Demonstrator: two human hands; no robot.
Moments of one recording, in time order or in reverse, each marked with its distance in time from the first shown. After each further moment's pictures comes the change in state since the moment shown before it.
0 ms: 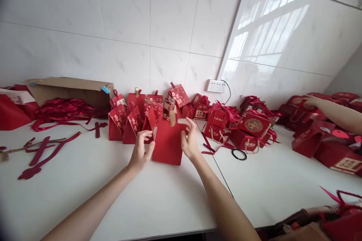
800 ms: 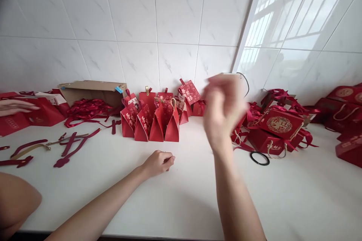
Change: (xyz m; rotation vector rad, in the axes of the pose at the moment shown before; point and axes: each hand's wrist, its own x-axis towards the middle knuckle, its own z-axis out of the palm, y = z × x) left_hand -0.013 0.023 0.000 0.085 -0.812 -0.260; right_hand 0.074 -0.113 -0.047 -0.078 0.317 -0.242
